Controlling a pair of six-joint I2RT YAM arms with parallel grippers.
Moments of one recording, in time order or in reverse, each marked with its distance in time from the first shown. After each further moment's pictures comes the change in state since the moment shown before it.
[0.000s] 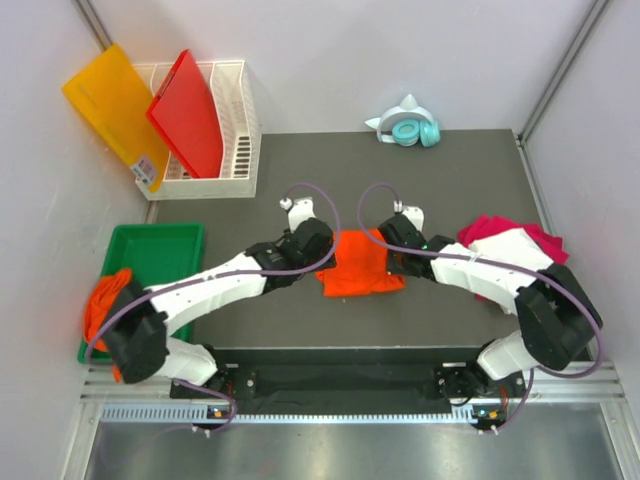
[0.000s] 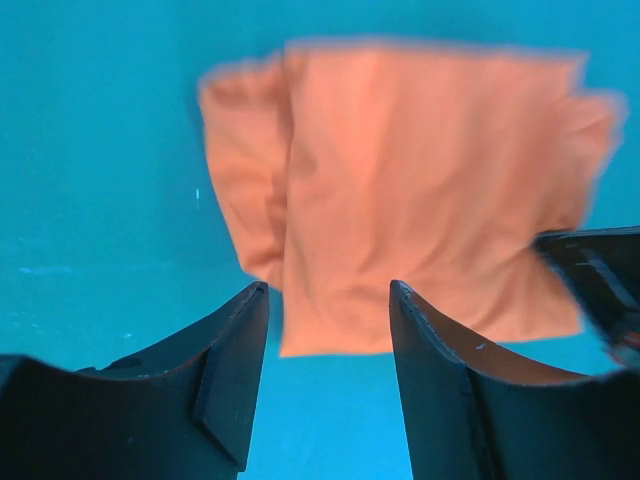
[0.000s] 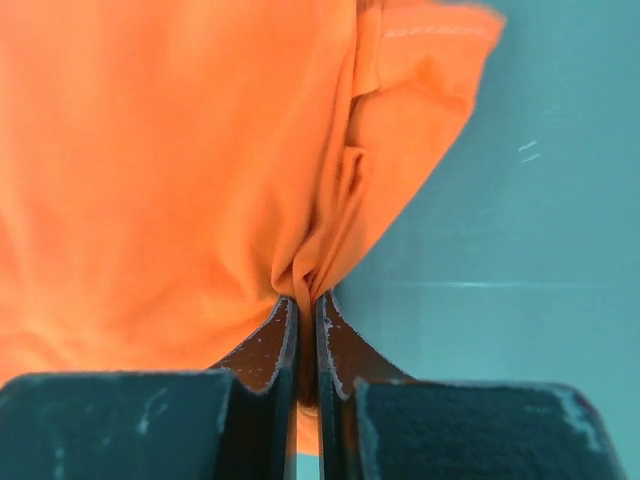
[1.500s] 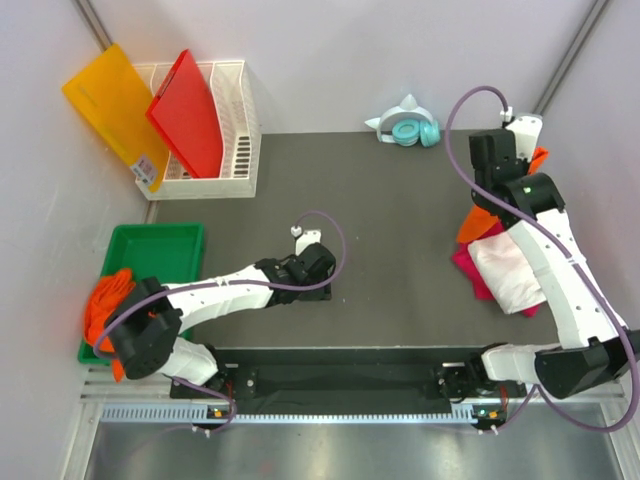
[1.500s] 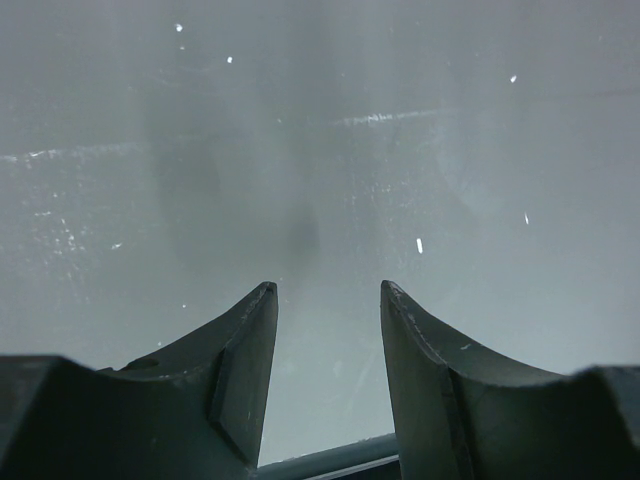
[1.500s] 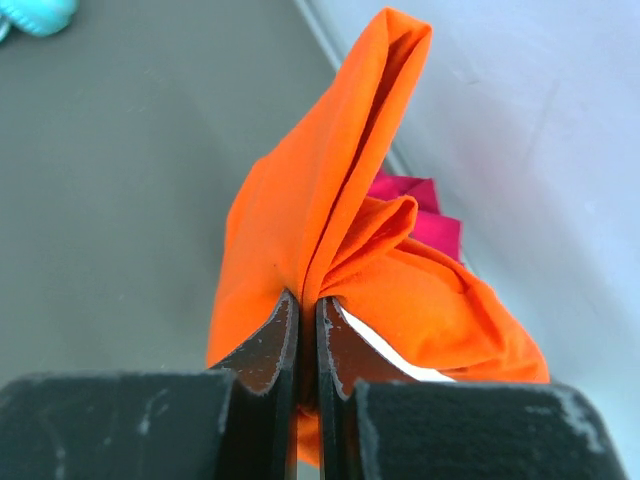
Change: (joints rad) left arm -0.052 -0.023 -0.145 -0.029 0.127 0.001; right arm -0.356 -0.186 0.694 -0.588 0.489 -0.316
